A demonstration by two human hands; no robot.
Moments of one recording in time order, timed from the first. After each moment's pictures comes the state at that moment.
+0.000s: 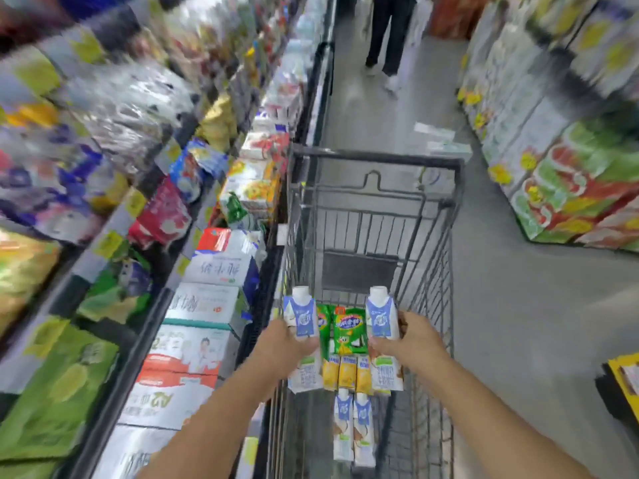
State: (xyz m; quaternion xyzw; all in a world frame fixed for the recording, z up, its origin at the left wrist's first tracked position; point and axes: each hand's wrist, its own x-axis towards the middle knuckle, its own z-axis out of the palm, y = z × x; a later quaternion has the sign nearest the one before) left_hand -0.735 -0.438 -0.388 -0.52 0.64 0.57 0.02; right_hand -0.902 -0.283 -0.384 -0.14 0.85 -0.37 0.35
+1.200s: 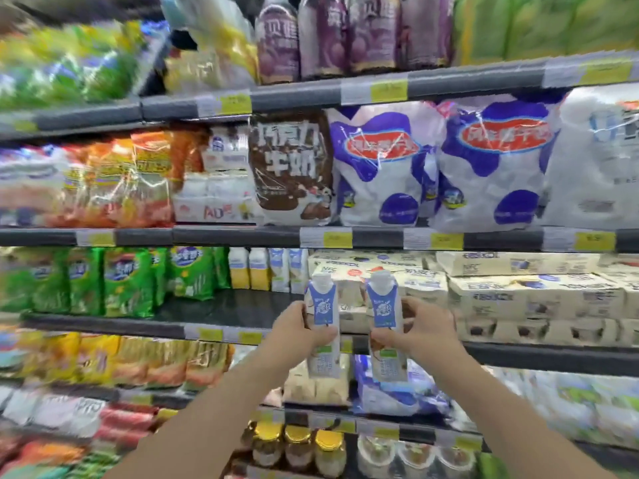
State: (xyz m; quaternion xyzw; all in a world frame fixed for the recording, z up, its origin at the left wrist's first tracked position) left_hand -0.145 -0.064 -0.023 -0.75 0.31 0.20 -0.54; right_hand -0.291 -0.221 -0.027 -0.80 0.26 -0.28 0.47
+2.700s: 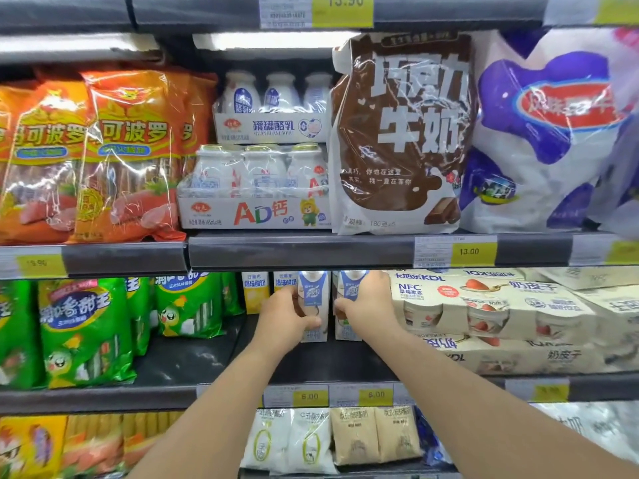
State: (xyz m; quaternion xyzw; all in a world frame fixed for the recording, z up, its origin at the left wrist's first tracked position) left_hand 0.123 -0.093 -0.056 -0.81 0.37 0.09 -0.45; right_hand 0.013 -0.192 -0.041 -0.78 0.39 -0.35 0.33
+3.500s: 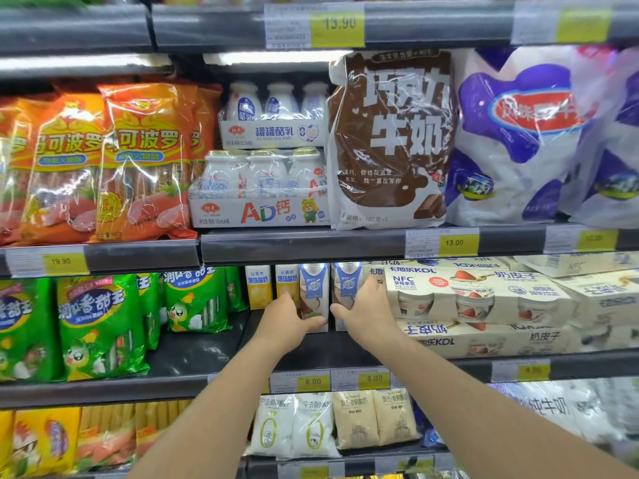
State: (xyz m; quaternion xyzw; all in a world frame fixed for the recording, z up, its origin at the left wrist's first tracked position) left_hand 0.111 -0.072 -0.053 -0.84 0.38 0.12 -0.38; right_hand -0.009 -0.160 -0.040 -0.81 0.42 -0.29 0.29
